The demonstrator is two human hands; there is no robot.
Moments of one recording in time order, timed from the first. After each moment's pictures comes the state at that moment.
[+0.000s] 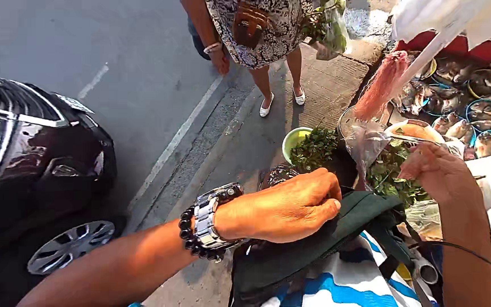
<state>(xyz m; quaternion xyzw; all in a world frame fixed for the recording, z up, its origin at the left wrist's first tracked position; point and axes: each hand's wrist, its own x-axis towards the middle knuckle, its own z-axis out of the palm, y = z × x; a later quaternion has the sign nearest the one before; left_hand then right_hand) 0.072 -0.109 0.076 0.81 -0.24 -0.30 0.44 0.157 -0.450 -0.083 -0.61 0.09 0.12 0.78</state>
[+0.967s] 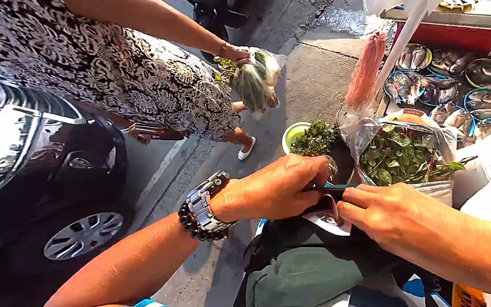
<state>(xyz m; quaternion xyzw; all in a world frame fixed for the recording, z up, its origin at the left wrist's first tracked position) 0.028 -0.143 0.060 0.87 -0.30 -0.18 0.36 0.043 -0.386 0.049 -0.76 -0.62 -0.01 0.21</state>
